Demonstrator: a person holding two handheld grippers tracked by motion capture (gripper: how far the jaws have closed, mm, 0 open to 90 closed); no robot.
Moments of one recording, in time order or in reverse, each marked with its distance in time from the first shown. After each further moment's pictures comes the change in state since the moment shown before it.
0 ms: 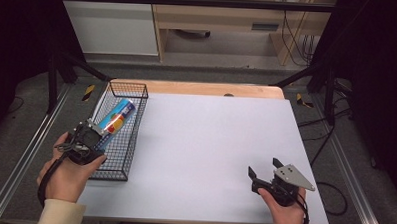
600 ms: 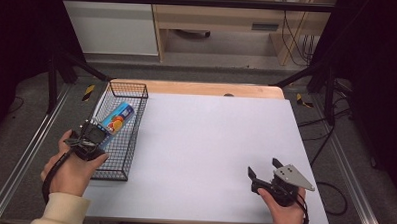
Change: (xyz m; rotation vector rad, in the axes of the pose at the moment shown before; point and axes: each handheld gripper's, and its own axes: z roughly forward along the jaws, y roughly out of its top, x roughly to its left) left arm -0.001 0.014 0.015 0.125 0.030 0.038; right arm 0.000 0.000 0.000 -0.001 0.006 0.003
